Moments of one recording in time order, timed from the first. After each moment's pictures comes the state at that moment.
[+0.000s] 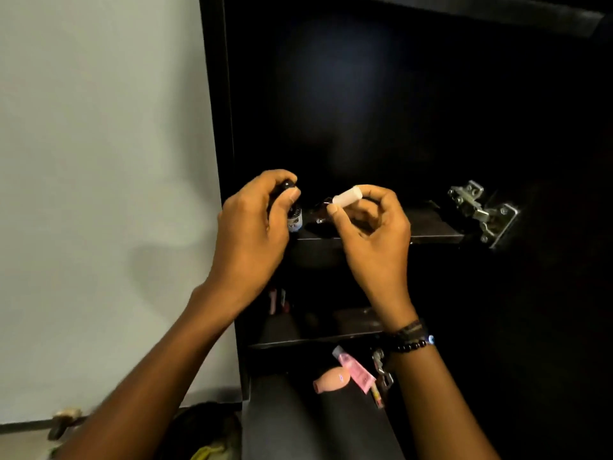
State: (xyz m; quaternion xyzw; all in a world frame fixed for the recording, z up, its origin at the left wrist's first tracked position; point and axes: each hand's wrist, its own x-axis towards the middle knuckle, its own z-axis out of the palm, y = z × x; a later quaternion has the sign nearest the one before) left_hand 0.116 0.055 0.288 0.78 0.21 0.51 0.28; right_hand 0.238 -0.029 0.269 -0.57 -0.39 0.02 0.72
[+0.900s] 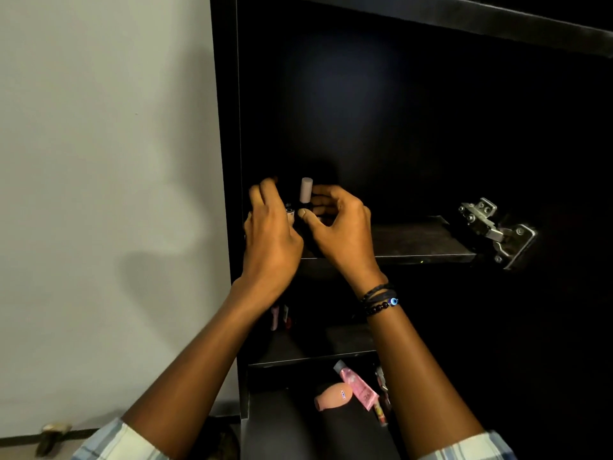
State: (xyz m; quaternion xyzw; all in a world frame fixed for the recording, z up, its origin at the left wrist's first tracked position) left_hand 0.162 0.086 0.273 0.79 0.37 0.45 0.20; right_hand 0.264 0.048 0.266 -0.67 -0.47 -0.03 0.57
